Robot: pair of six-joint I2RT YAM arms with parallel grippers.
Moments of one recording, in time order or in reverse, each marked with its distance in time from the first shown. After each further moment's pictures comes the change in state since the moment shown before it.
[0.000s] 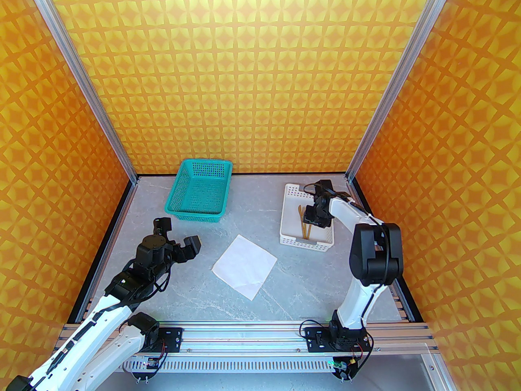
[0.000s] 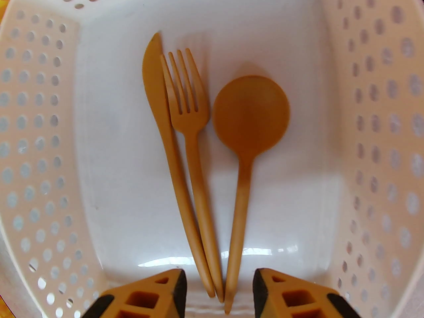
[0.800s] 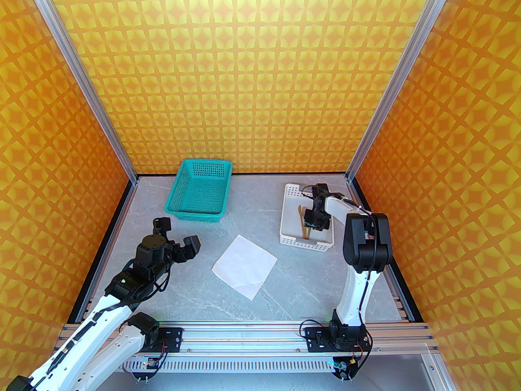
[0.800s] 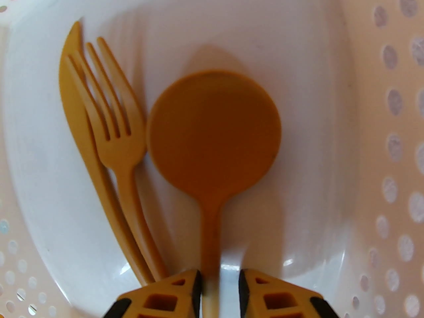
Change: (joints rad) left arm 0.000 0.001 0.000 0.000 -0.005 0.003; right arm -0.018 0.130 0.035 0.002 0.029 0.011
